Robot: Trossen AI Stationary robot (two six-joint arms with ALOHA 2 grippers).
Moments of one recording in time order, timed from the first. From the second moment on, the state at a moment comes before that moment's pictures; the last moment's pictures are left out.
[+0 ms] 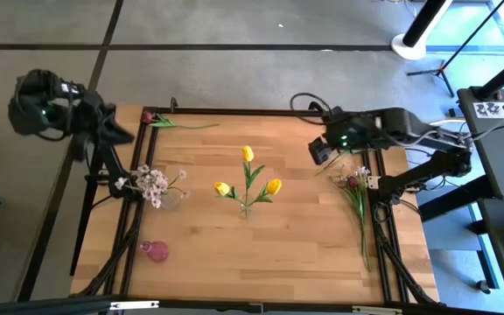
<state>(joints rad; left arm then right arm) -1.20 0.69 1.66 -1.57 -0.98 -1.08 -0.05 1.34 1.69 -1.32 0.33 0.77</state>
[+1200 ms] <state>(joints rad) -1.47 0.56 1.29 -1.33 -1.10 -1.09 -0.86 1.58 0.93 -0.94 0.30 1.39</state>
